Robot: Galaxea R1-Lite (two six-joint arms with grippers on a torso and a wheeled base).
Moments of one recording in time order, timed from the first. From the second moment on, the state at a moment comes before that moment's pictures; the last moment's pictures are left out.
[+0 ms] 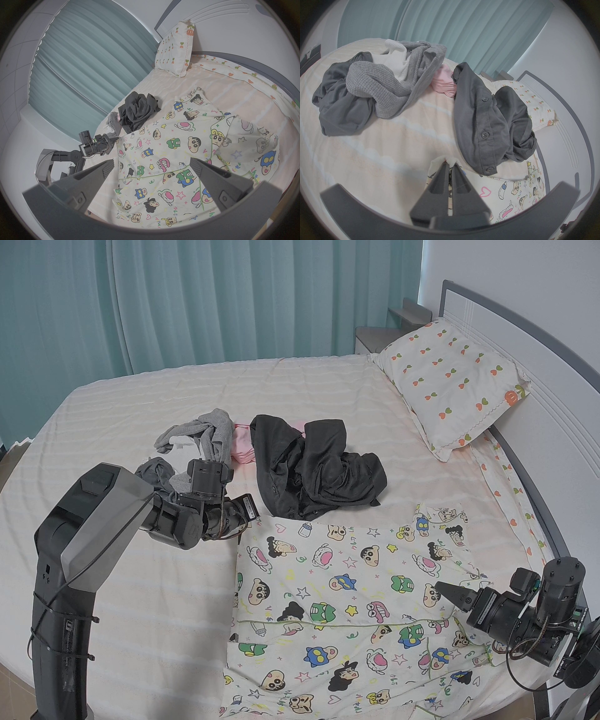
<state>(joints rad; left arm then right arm) -0.29 2.45 -1.57 -0.36 -0.01 -0.55 0.52 1.65 -0.05 -1.22 -0.13 0.78</state>
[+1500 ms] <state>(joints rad) -0.33 2.25 -1.14 -0.32 -0.06 -0.64 0.50 1.64 -0.03 -1.22 -0.16 0.77</state>
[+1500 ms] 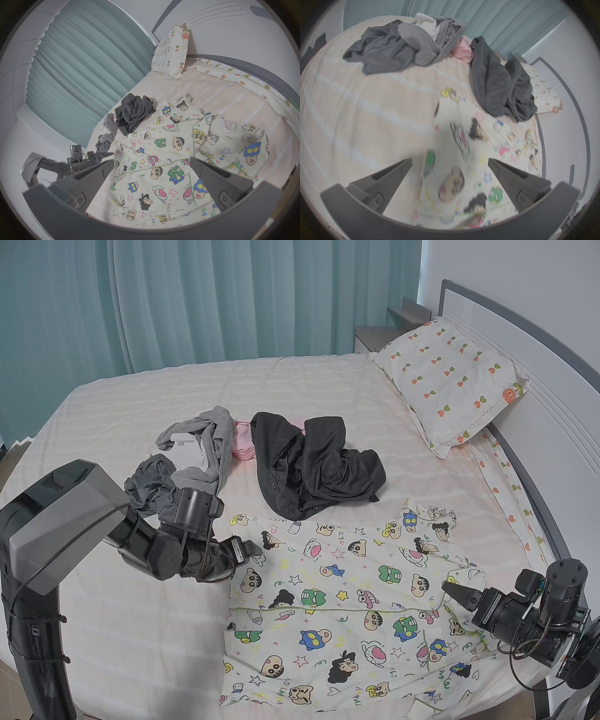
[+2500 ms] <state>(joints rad) -0.54 2.06 -0.43 -0.93 -0.02 -0.61 0.42 1.64 -0.02 -1.22 -0.17 0.67</state>
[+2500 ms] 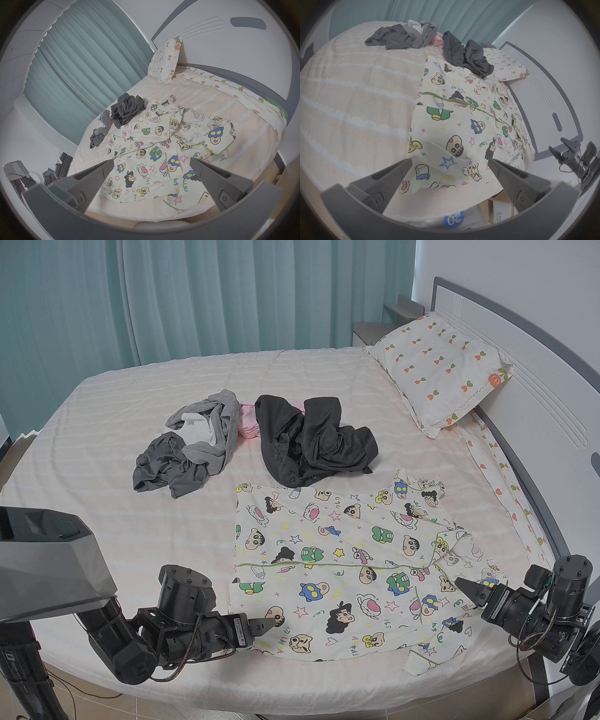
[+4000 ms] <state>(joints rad) -0.64 2.26 -0.08 -1.47 0.09 -1.09 0.43 1.63 -0.02 -1.22 -0.17 0.67</state>
